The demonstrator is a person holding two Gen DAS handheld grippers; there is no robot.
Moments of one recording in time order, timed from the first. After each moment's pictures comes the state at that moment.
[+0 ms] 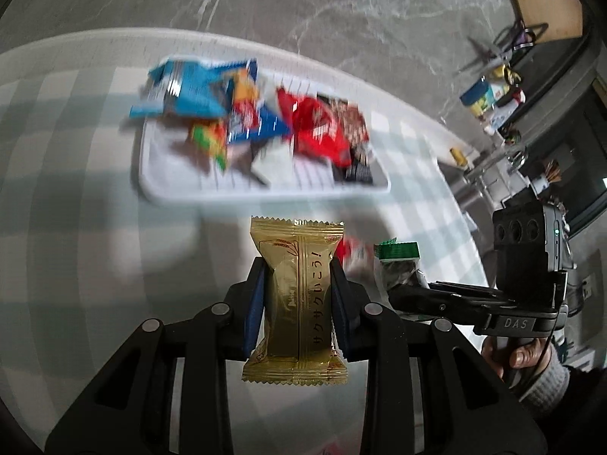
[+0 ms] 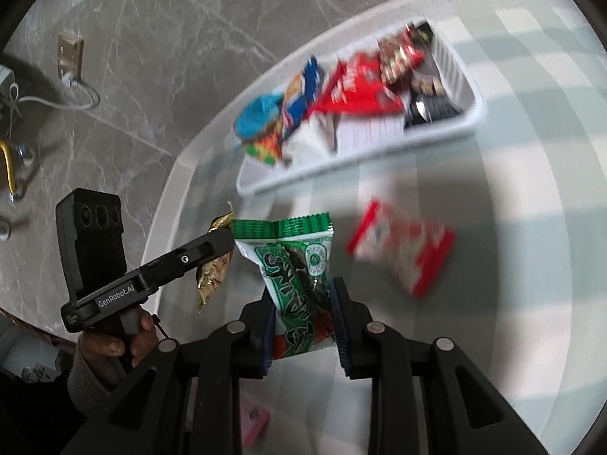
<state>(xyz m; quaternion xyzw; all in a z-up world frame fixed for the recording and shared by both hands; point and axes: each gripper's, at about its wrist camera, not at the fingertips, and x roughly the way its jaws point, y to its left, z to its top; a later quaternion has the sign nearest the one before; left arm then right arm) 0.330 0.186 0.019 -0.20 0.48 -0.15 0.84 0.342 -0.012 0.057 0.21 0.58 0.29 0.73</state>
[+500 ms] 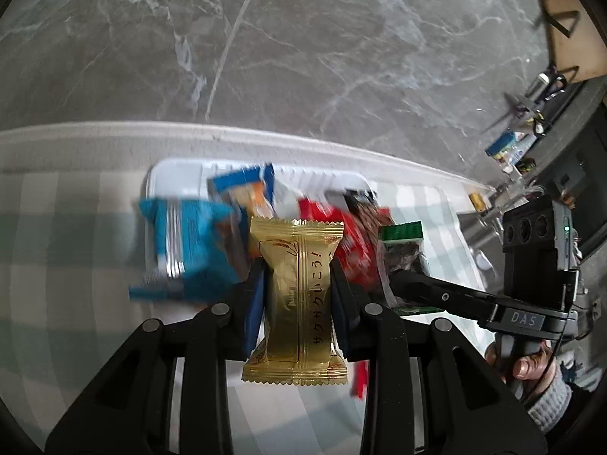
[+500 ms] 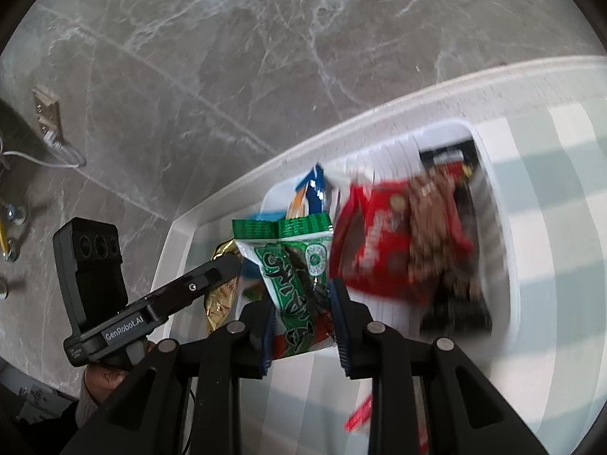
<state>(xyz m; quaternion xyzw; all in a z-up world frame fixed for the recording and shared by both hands) 0.459 0.214 0.049 -0.19 0.45 -0.12 0.87 0.473 0.012 0.063 0.22 0.55 0.28 0.76</state>
